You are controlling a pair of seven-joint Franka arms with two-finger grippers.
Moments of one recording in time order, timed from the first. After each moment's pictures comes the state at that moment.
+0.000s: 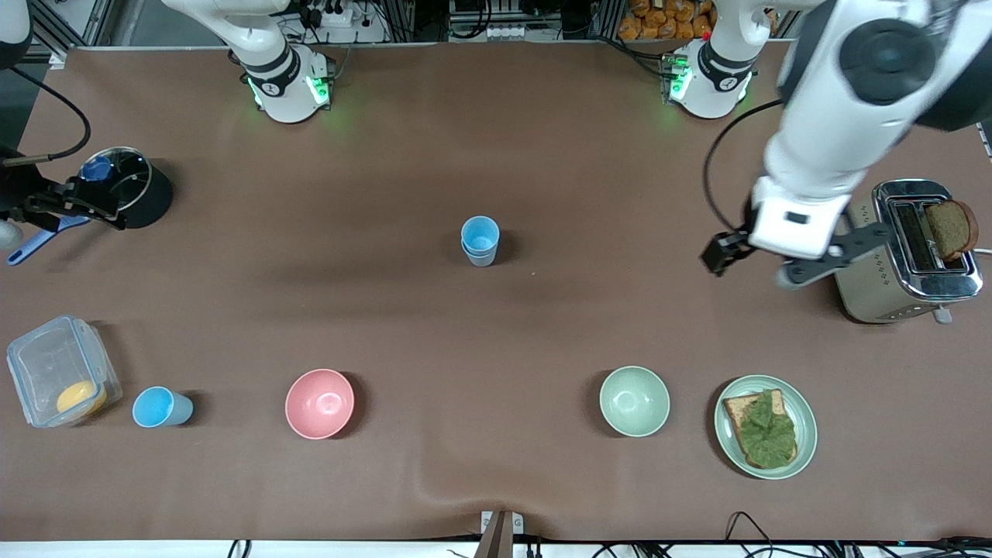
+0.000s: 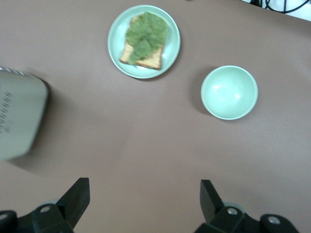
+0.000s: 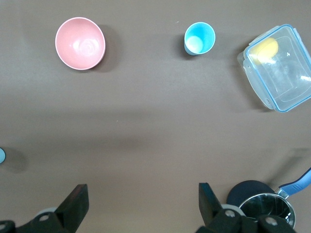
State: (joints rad) left arm -0.10 0.16 -0.24 -1.52 0.17 1.70 -0.71; right arm -0.04 0.04 -0.02 -1.57 0.01 1.59 -0.07
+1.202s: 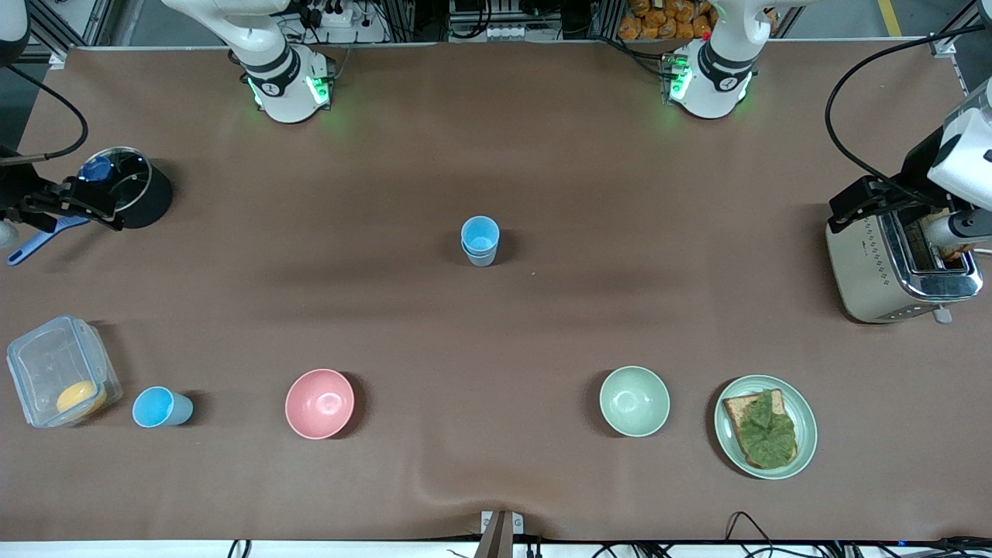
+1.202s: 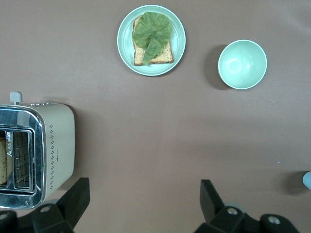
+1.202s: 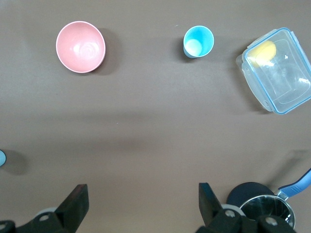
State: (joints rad) left arm 0.02 0.04 -0.12 -1.54 0.01 1.62 -0.18; right arm -0.04 0.04 -0.02 -1.57 0.01 1.59 -0.07
